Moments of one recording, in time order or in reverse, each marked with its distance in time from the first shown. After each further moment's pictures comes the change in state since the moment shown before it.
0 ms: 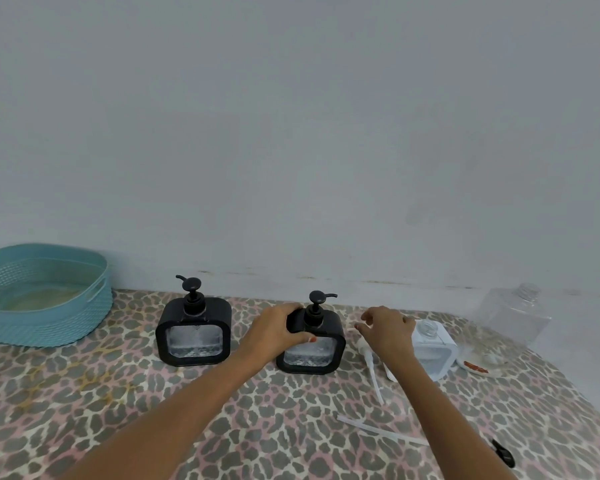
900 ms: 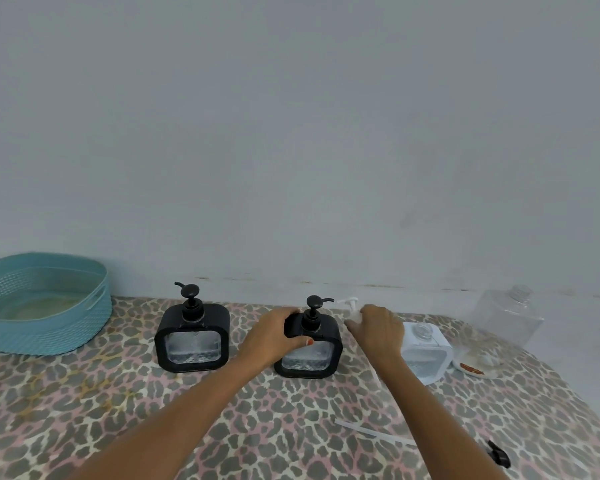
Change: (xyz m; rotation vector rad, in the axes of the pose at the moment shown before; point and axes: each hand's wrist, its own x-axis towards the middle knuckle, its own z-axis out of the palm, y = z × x) left_hand -0.003 0.006 -0.001 -0.009 -0.029 -0.054; right_hand -0.003 -0.020 -0.005 -0.065 0.112 0.013
